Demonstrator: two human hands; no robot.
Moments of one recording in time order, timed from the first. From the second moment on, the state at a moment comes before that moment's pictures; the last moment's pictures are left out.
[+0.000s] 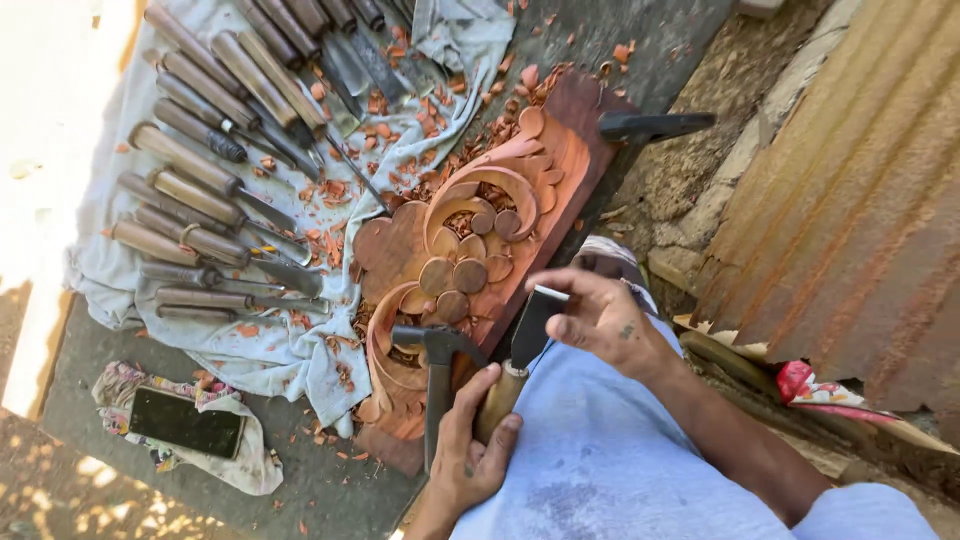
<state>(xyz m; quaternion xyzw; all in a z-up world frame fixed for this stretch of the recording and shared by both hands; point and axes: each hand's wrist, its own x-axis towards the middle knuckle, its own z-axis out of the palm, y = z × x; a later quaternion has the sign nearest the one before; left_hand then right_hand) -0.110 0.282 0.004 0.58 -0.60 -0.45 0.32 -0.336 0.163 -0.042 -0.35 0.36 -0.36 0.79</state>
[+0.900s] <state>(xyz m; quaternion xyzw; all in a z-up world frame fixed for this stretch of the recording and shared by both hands) -0.122 0.239 -0.062 0.47 -0.49 -0.65 0.34 -0.316 0.157 0.031 -0.59 0.45 -0.35 0.57</state>
